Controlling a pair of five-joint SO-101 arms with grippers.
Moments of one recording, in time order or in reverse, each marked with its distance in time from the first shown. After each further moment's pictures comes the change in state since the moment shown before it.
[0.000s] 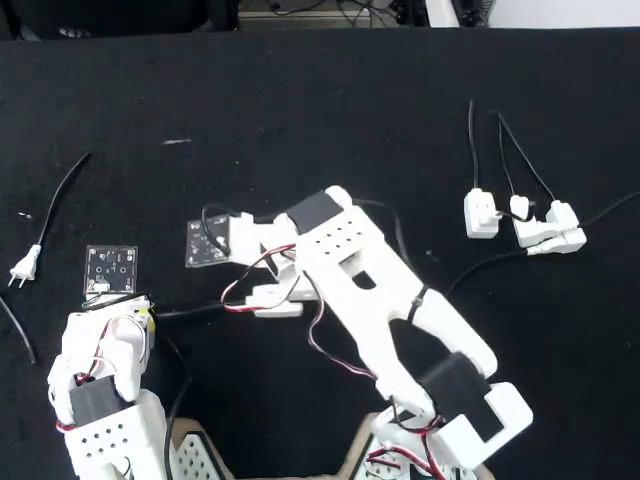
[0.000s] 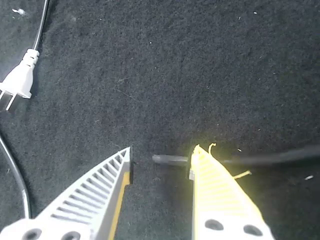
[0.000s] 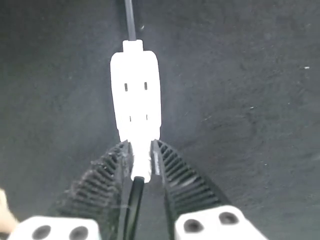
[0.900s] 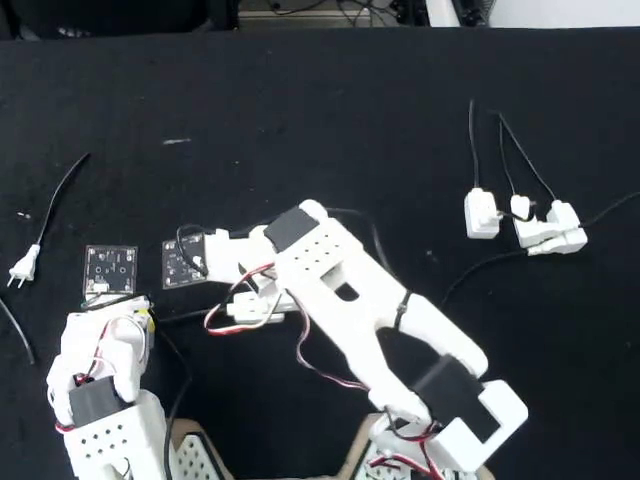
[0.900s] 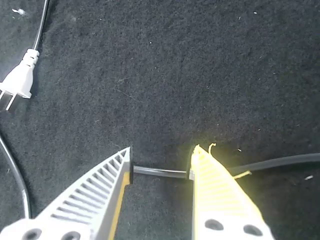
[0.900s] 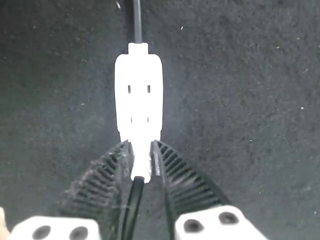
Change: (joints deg) left arm 0.0 0.0 0.0 0.0 0.0; right arm -6.2 2.0 1.0 -2.5 -0.6
